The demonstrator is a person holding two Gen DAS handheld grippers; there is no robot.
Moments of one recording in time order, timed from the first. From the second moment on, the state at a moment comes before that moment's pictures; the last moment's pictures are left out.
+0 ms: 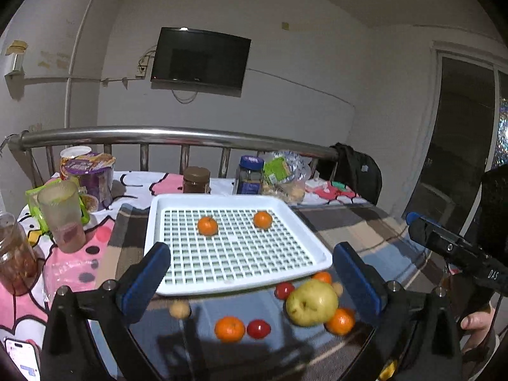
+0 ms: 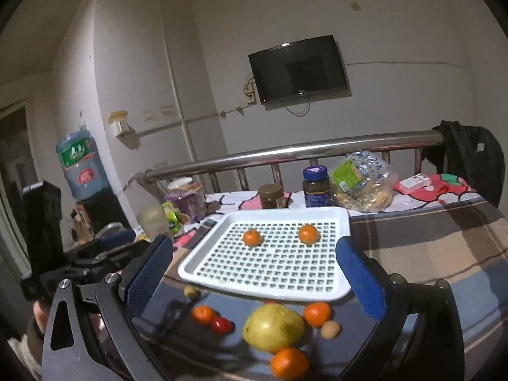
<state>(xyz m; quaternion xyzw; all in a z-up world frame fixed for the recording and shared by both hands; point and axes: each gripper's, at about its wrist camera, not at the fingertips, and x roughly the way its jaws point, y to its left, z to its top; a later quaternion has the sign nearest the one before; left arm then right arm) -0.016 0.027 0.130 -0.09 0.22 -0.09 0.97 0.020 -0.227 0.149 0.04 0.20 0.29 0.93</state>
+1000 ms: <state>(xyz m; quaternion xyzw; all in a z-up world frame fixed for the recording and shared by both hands) 0.014 0.022 0.020 -0.07 0.38 -0.07 0.92 0.022 -0.218 0.032 -0.05 0.34 0.25 0.91</state>
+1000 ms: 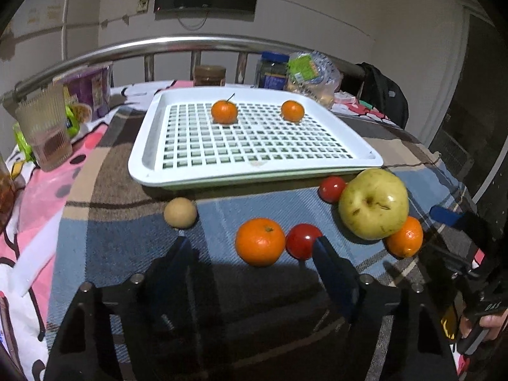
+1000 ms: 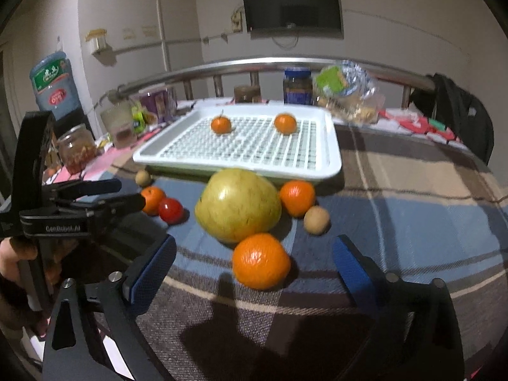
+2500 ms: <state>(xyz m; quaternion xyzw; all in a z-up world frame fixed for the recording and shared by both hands) -0.009 0.002 0.070 -0.09 0.33 -0.13 0.93 0.010 -0.225 0.060 -0.02 0.29 0.27 0.92</state>
